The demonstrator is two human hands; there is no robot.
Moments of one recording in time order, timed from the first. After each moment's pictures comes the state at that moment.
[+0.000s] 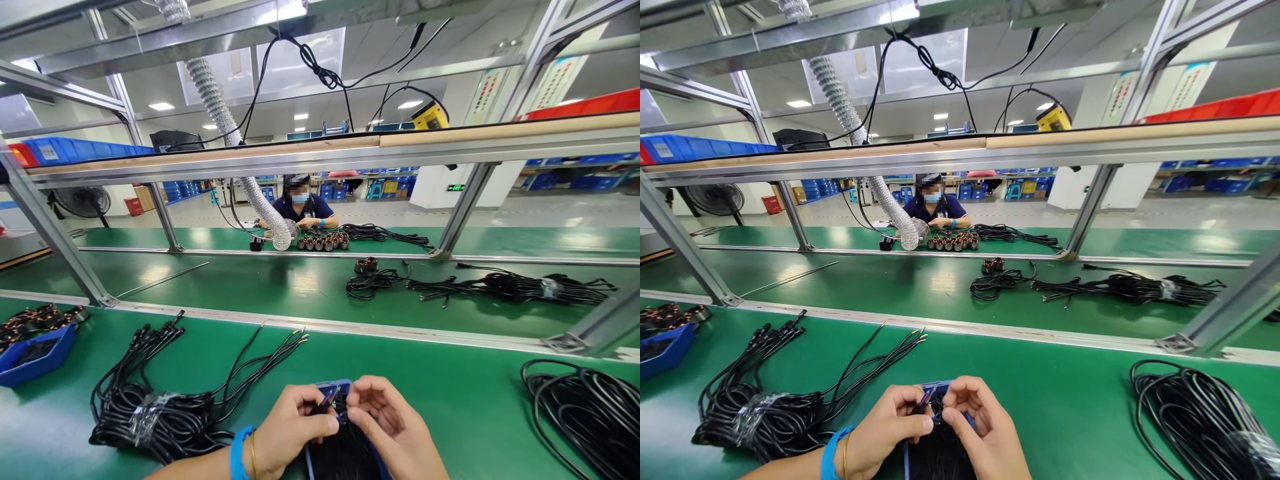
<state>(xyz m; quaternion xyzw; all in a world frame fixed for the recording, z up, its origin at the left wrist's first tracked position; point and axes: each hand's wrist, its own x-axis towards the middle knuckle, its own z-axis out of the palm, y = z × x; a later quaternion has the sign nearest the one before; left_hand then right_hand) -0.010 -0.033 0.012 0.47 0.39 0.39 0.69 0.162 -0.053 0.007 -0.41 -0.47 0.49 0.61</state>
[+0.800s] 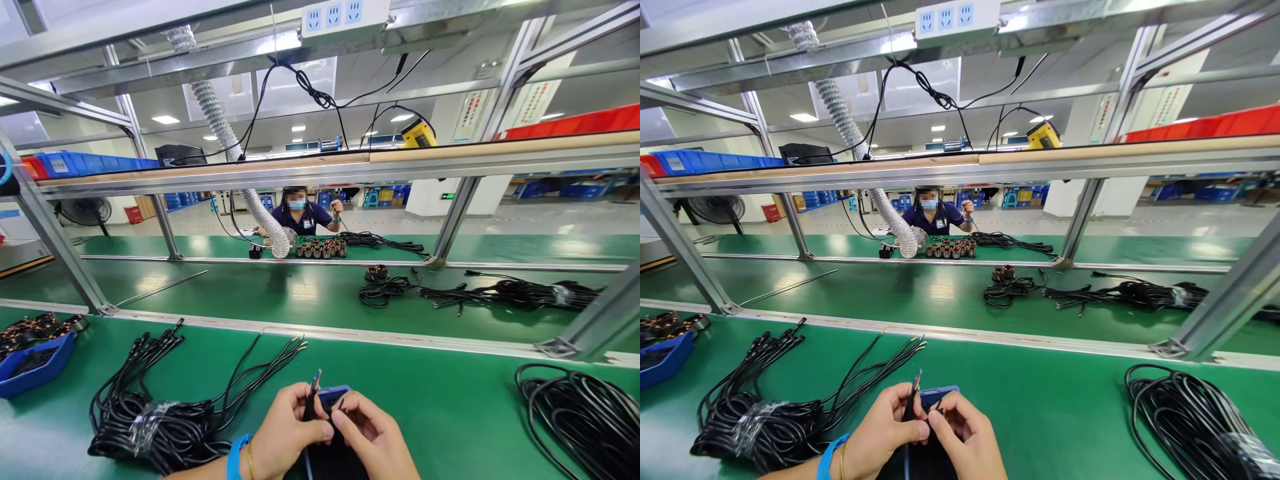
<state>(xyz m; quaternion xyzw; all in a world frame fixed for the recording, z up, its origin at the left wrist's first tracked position) -0.012 -0.032 0.014 0.45 0.38 0.43 0.68 0.150 -0.040 -0.014 -0.41 -0.55 0.51 0.51</state>
